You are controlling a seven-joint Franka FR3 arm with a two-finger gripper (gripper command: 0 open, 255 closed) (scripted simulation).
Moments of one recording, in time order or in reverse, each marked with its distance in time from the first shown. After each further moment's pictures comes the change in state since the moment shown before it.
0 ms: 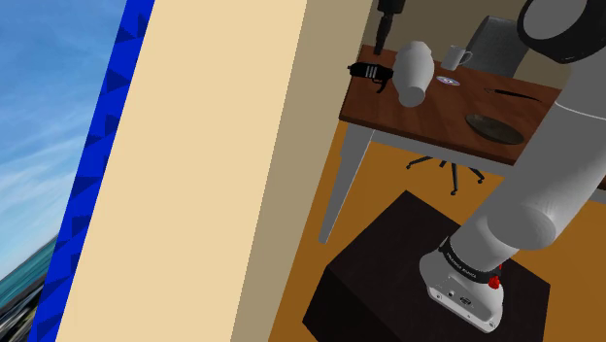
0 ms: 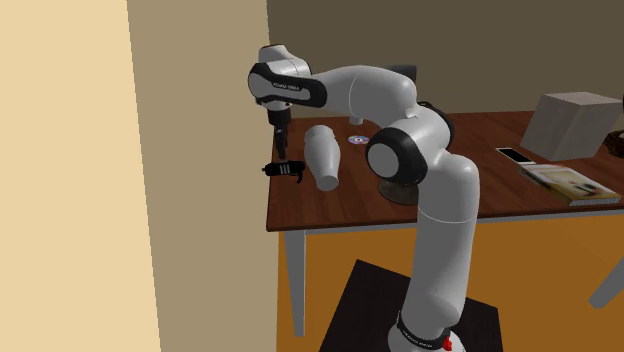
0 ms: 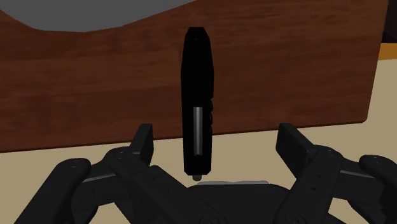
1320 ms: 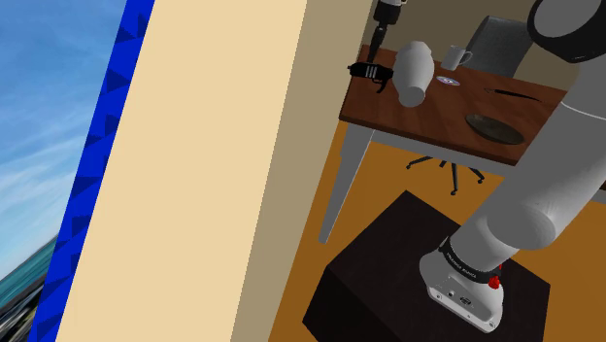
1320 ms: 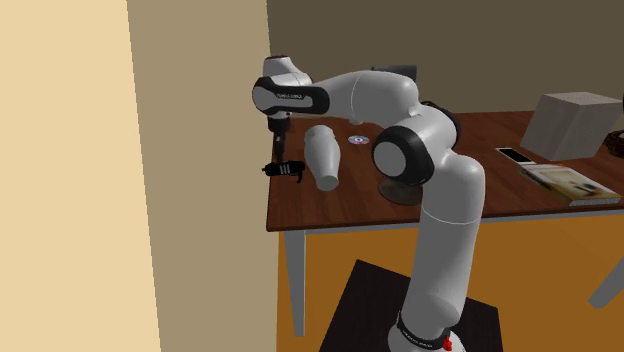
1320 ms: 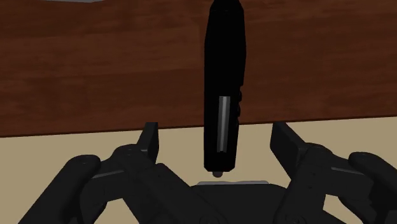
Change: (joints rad) arm -0.002 -0.037 0.005 -0.141 0.010 0.209 0.001
